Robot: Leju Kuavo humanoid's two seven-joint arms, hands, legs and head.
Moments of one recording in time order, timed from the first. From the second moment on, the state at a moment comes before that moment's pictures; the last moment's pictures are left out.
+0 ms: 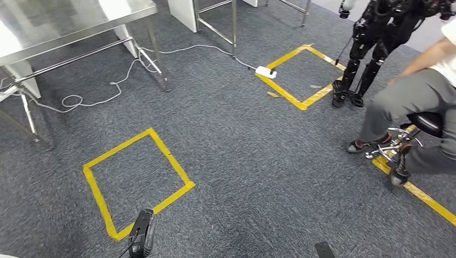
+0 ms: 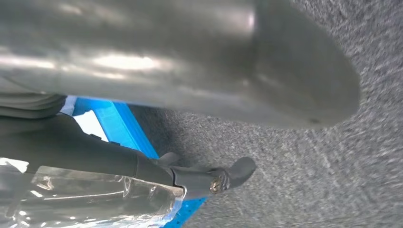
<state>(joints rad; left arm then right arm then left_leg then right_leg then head) -0.19 -0.22 0.35 -0.22 -0.51 0.05 0.00 -0.11 0.10 -0.83 -0.19 1.24 -0.15 0.12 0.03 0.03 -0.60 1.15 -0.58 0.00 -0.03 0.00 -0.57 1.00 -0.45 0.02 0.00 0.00</state>
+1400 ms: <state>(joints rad) -0.16 -0.22 0.30 -0.19 -0.60 -0.03 0.15 -0.11 0.09 -0.89 -0.18 1.18 -0.02 0.16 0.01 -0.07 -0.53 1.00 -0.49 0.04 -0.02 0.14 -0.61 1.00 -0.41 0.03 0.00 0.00</state>
